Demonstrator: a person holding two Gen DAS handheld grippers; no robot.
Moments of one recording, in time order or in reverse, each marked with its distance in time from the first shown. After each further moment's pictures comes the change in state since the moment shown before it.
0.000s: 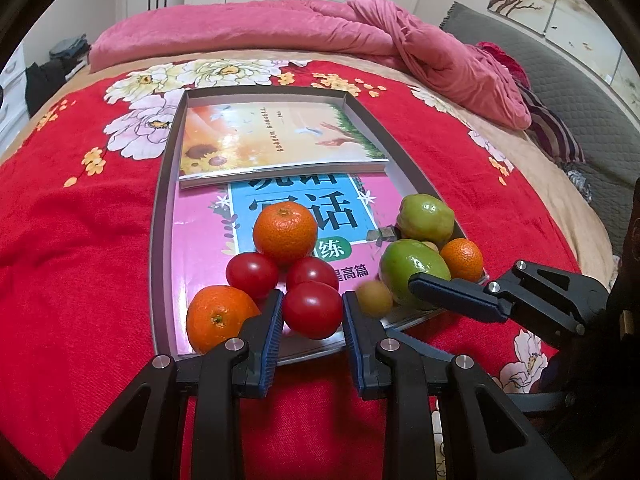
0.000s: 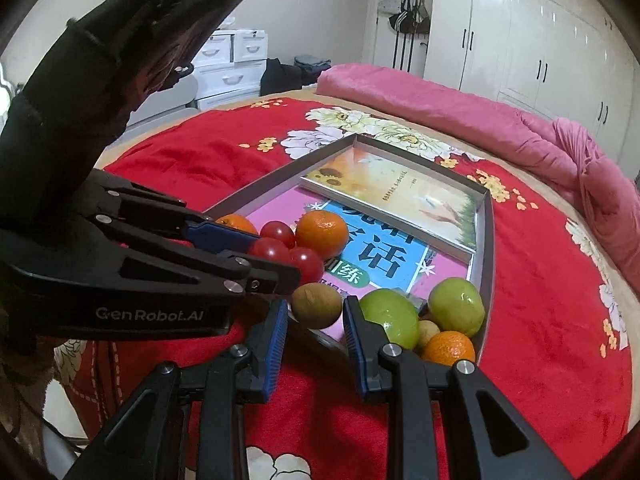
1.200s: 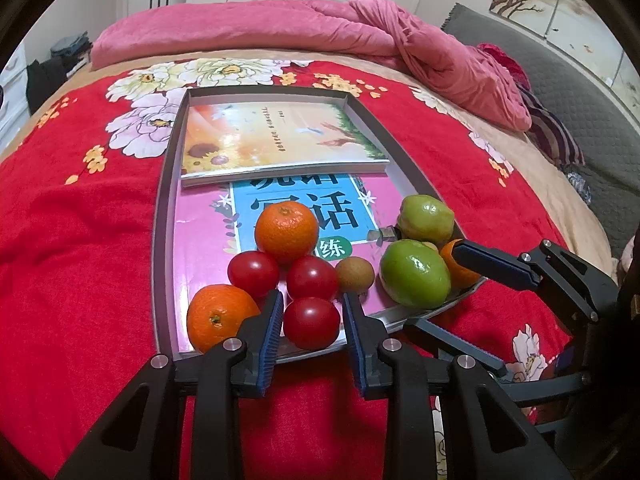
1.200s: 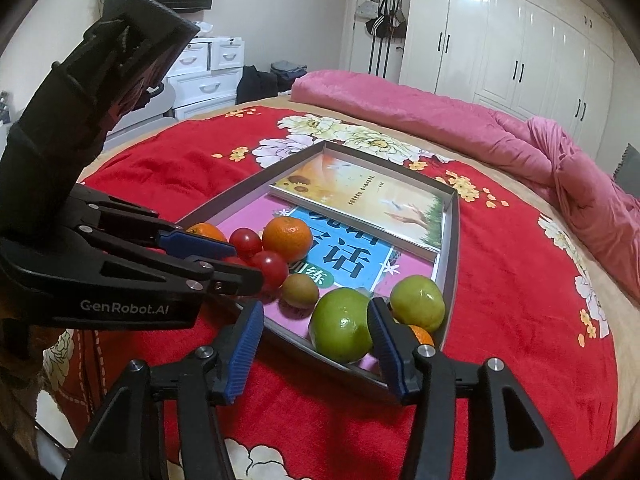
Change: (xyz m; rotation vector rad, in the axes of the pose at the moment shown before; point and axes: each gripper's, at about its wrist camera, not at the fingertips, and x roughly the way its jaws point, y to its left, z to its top) left arm 0.000 0.001 -0.001 -0.006 -0.001 -0.002; right arm -0.013 -0.012 0.000 0.031 -0.024 -0.083
